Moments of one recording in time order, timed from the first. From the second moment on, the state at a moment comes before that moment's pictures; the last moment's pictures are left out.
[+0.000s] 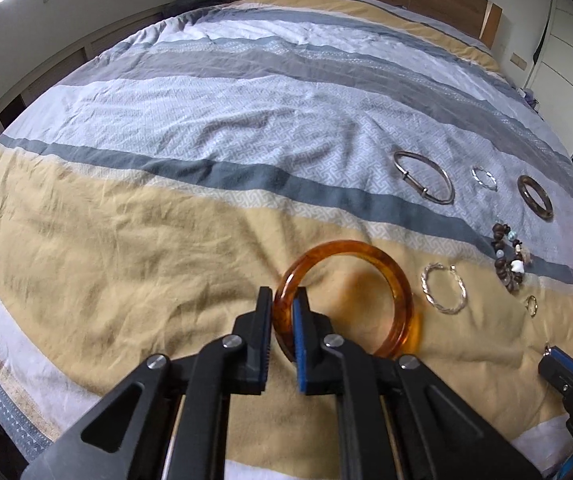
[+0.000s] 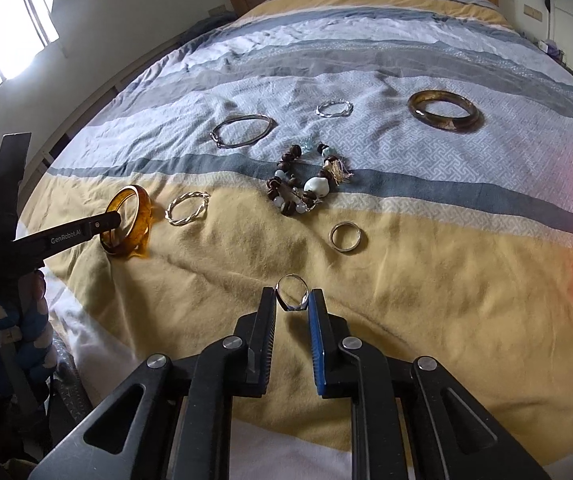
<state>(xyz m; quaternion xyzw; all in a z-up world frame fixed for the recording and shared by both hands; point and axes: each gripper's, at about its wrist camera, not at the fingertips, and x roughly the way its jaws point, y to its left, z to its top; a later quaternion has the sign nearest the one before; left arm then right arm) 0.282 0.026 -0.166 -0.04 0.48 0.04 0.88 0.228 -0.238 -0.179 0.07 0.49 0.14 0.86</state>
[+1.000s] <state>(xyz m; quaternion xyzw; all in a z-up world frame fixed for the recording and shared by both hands) 0.157 -0.178 -0.007 0.01 0.39 -0.18 0.90 0.039 -0.420 -0.012 0.07 0.35 -0.02 0.93</state>
